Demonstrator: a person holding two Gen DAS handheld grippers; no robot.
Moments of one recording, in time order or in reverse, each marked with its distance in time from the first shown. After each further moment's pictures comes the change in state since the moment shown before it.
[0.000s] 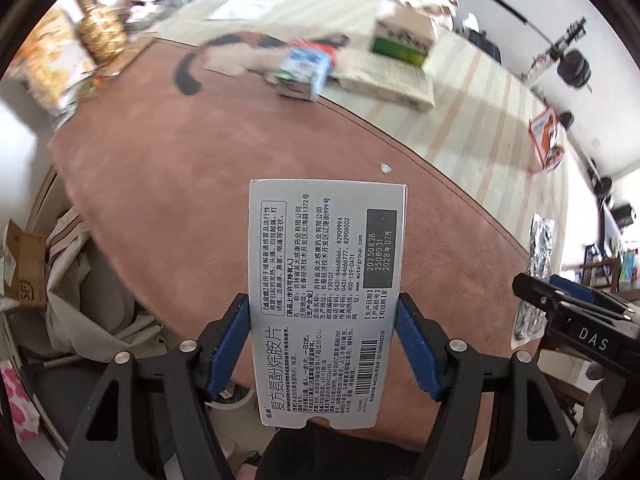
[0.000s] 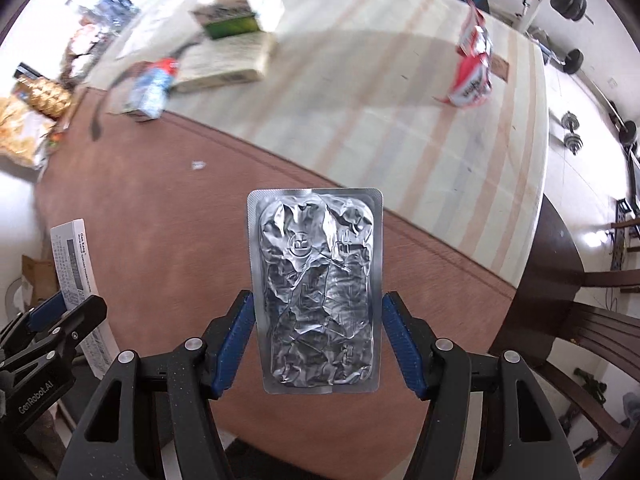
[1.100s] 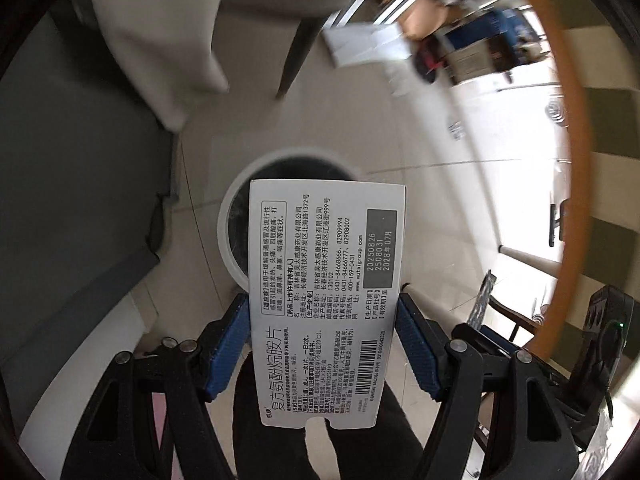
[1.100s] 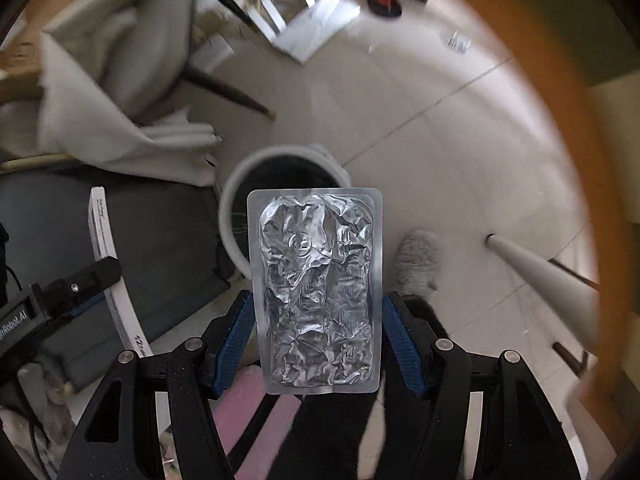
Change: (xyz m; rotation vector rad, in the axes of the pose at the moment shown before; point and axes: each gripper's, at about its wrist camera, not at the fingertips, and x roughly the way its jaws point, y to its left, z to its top) left arm 0.288 0.403 -0.302 -0.815 0.285 -0.216; right arm 0.346 0.340 -0.272 -0.447 0.421 0.076
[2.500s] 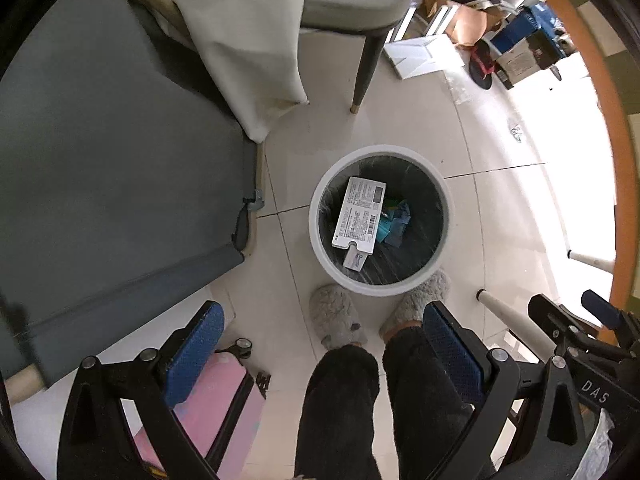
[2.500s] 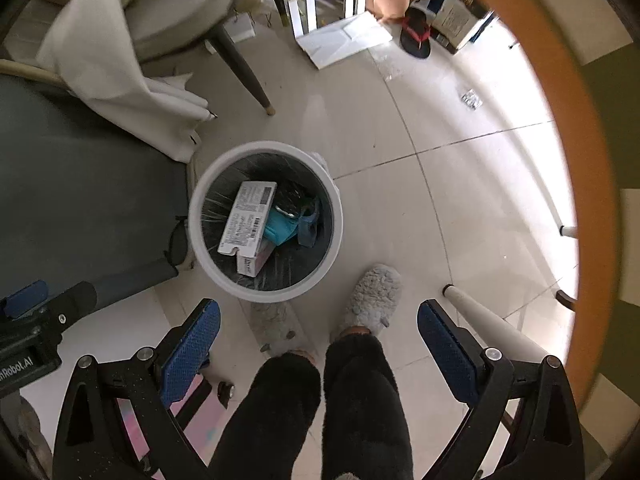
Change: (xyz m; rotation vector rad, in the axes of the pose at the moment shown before) left arm -0.058 0.012 -0.075 0.024 -0.141 0.280; right arm -0.008 0.052 -0.012 -0.260 -0.090 -0.220
